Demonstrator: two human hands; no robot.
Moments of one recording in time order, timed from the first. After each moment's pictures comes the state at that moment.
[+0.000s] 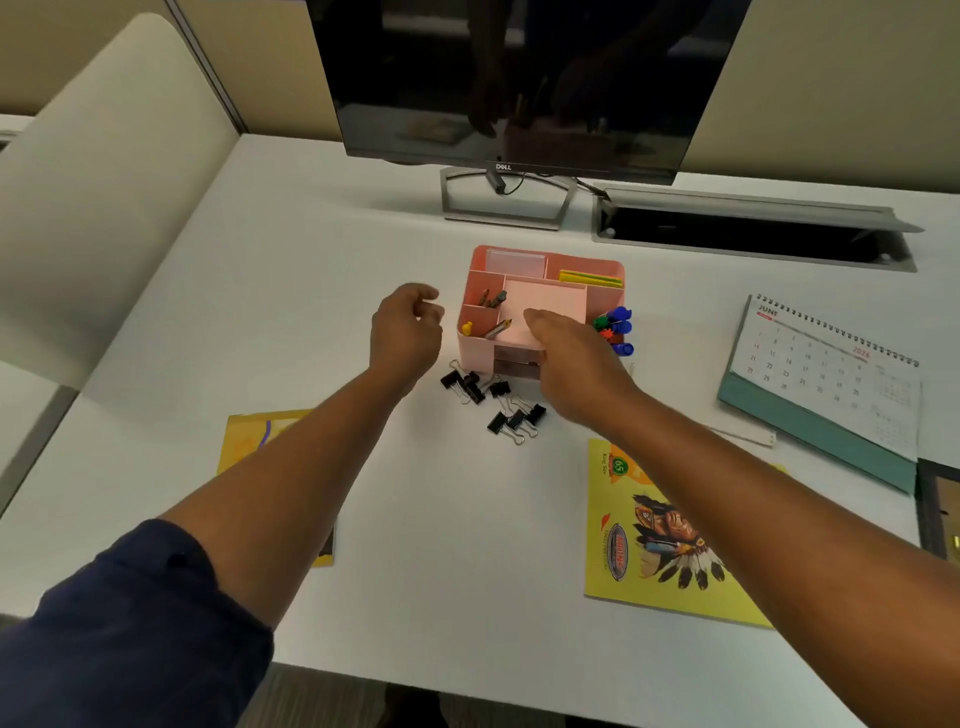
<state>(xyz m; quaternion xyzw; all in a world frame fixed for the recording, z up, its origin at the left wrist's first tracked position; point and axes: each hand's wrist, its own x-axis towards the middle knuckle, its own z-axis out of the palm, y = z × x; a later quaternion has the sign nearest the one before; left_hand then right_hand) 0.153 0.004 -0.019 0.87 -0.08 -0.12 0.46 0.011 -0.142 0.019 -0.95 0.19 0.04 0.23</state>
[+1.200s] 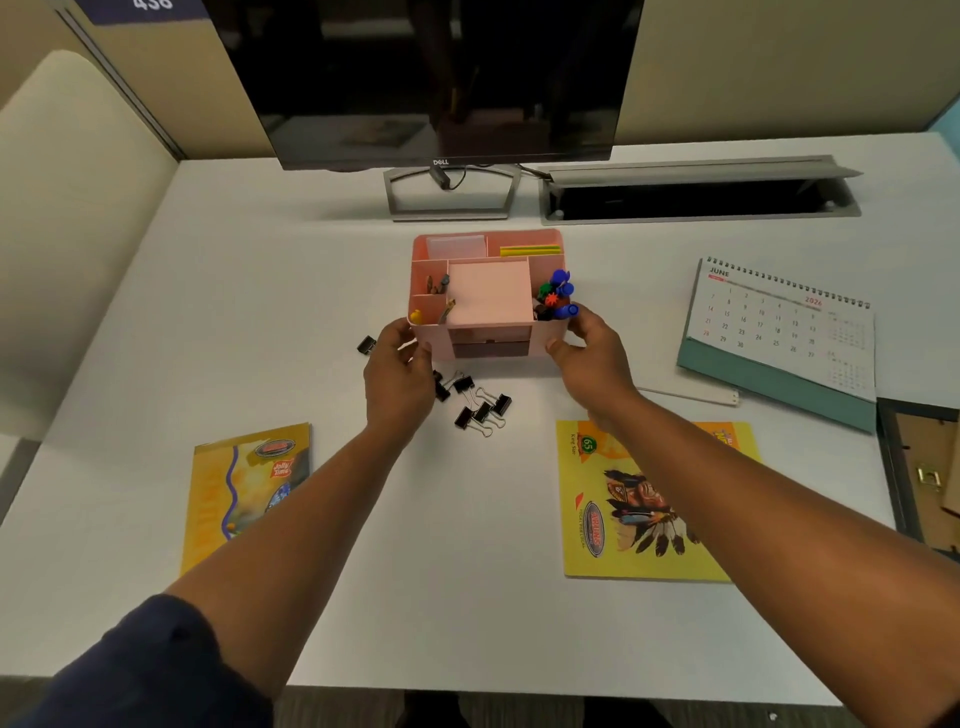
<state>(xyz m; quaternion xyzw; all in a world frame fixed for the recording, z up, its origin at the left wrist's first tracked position) 0.094 -0.008 -0.044 0.84 -0.10 -0.13 0.52 -0.028 -0.192 -0.044 -0.71 0.38 -0.14 0.58</state>
